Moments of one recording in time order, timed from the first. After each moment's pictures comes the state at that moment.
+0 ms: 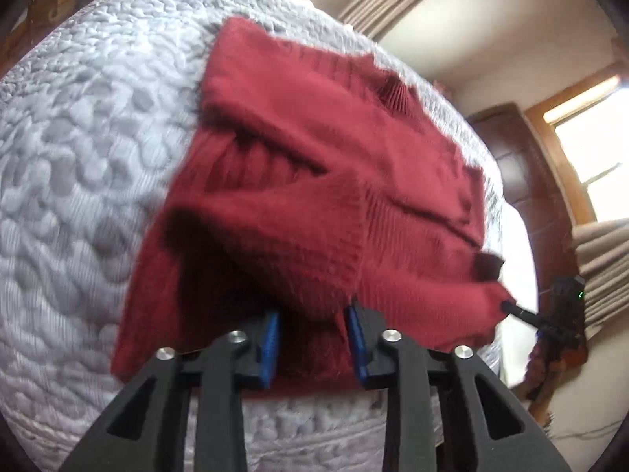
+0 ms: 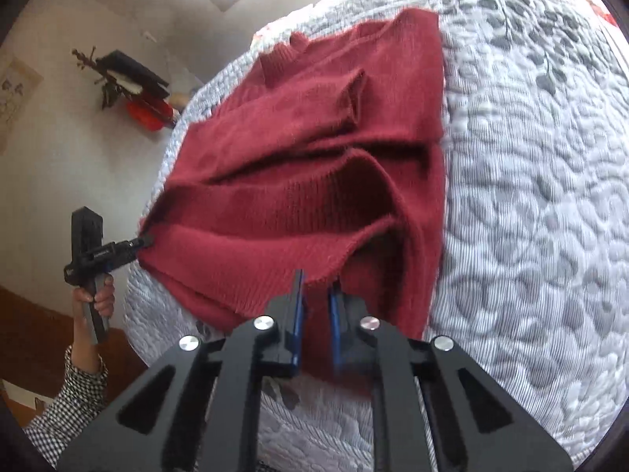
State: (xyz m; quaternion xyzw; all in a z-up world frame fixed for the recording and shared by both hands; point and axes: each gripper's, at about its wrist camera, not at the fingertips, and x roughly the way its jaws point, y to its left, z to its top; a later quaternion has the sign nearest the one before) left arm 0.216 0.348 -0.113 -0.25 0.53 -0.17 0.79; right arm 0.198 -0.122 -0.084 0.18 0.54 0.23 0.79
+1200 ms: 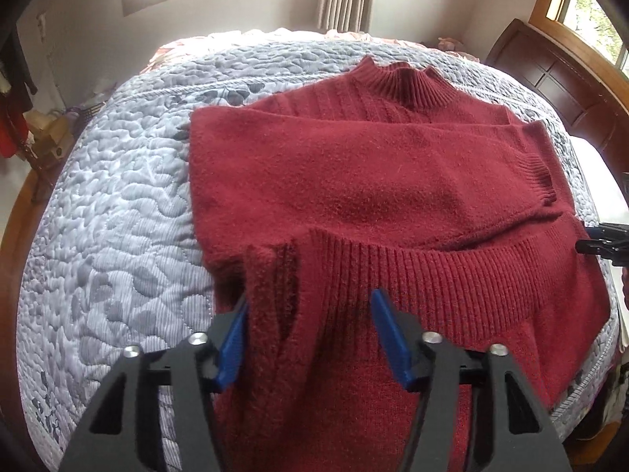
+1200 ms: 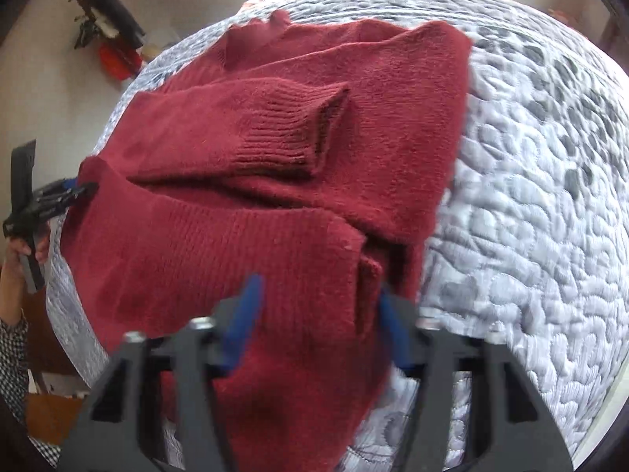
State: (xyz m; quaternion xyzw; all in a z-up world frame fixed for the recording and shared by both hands) left arm 0.281 0.308 -0.109 0.01 0.51 -0.13 0.85; right arm 0.263 -0.090 -0.114 0.01 0.56 0.20 0.80
